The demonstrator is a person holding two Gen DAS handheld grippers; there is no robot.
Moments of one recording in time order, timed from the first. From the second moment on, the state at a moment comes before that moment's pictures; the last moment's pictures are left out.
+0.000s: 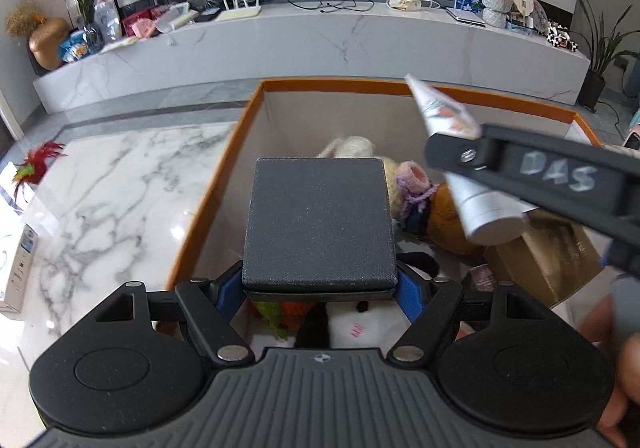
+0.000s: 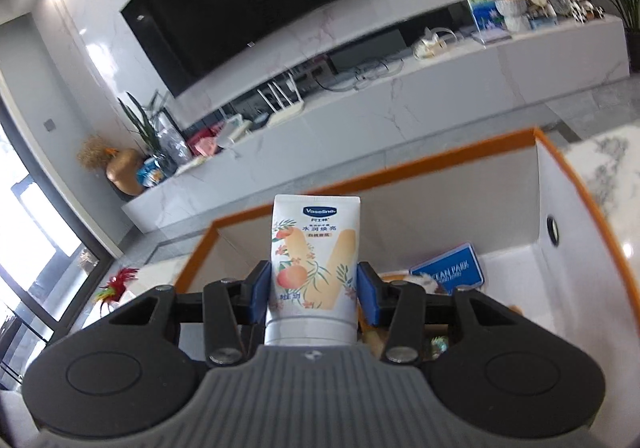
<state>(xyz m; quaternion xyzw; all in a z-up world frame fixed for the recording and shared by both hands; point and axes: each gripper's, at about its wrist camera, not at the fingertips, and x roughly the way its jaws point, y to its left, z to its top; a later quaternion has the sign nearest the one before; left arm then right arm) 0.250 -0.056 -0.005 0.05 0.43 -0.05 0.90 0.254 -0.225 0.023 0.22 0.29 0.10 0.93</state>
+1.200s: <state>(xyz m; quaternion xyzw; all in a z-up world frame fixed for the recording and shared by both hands) 0.249 -0.048 0.001 0.02 0.43 -0.06 0.90 0.248 -0.218 0.035 0.13 0.34 0.03 0.93</state>
